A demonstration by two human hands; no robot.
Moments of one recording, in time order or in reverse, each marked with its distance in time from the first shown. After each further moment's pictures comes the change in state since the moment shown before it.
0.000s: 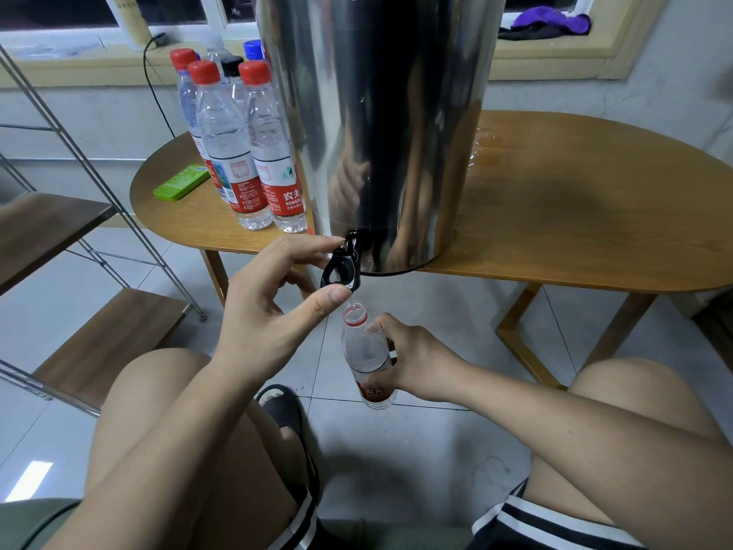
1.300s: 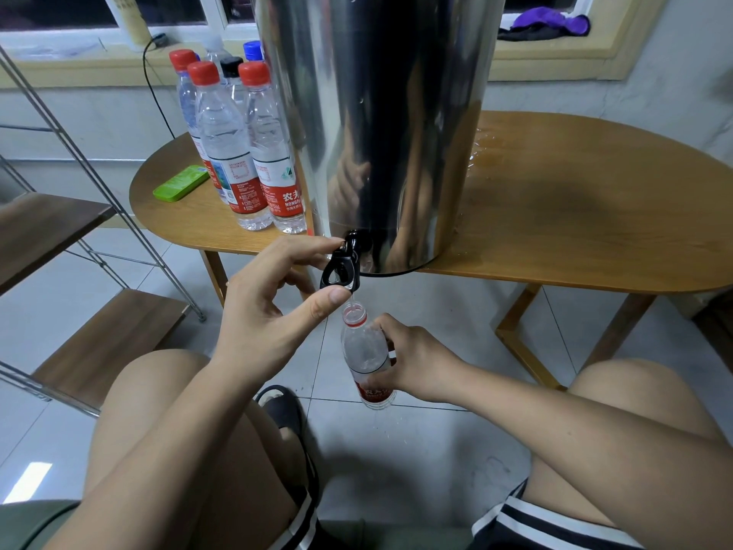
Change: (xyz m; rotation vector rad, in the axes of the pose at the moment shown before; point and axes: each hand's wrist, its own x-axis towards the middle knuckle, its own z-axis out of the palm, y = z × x) left_hand 0.000 0.000 0.000 -0.007 -0.004 -0.004; right_hand -0.001 -0.002 -0.001 -0.014 -0.007 -0.003
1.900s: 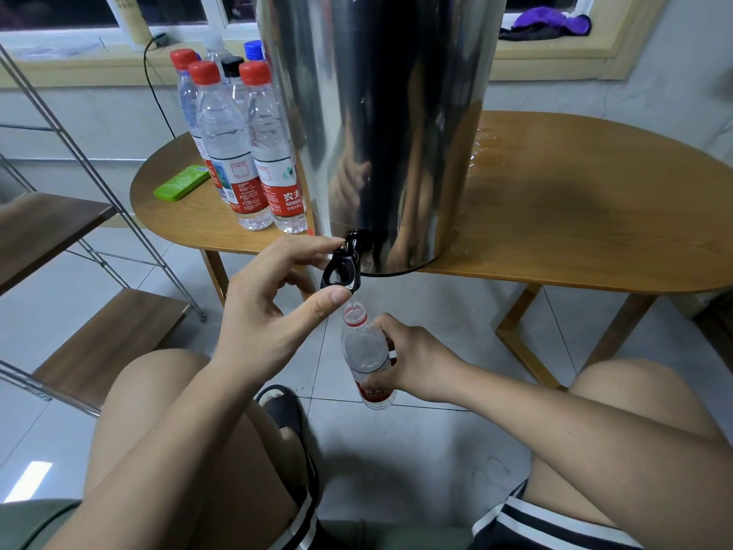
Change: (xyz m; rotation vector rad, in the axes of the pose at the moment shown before) left_hand 0.000 -0.001 -0.001 0.012 -0.003 0.003; right_hand 0.001 0.000 0.001 -0.002 0.001 0.003
